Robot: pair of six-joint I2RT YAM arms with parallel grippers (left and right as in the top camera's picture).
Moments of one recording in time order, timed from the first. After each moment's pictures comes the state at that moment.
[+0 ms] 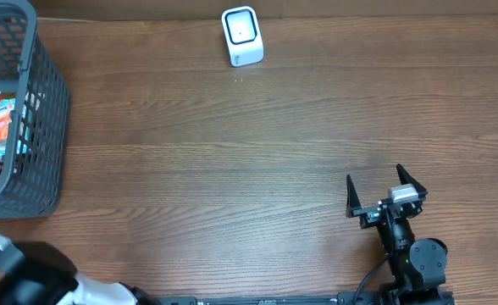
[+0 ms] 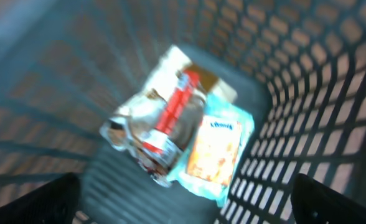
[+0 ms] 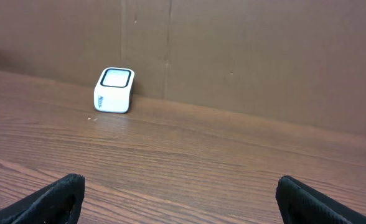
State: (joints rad) left arm 0.84 1.79 2.00 -1.10 0.22 0.14; right arm 0.14 0.01 0.02 -0.03 -0.04 -0.11
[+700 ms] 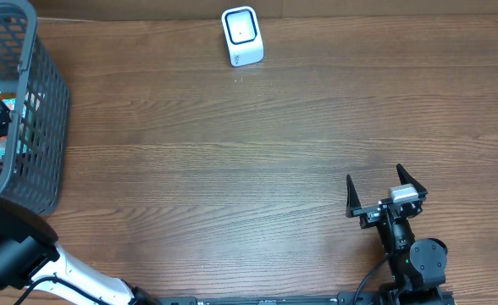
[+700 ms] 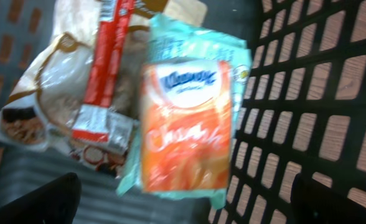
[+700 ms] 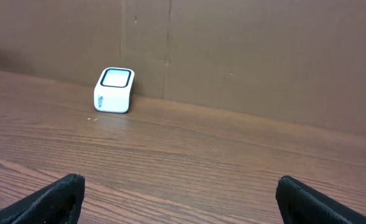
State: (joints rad) left arm 0.77 2.03 2.00 -1.21 0.28 0.38; right arm 0.14 0.01 0.02 -0.03 -0.04 -0.11
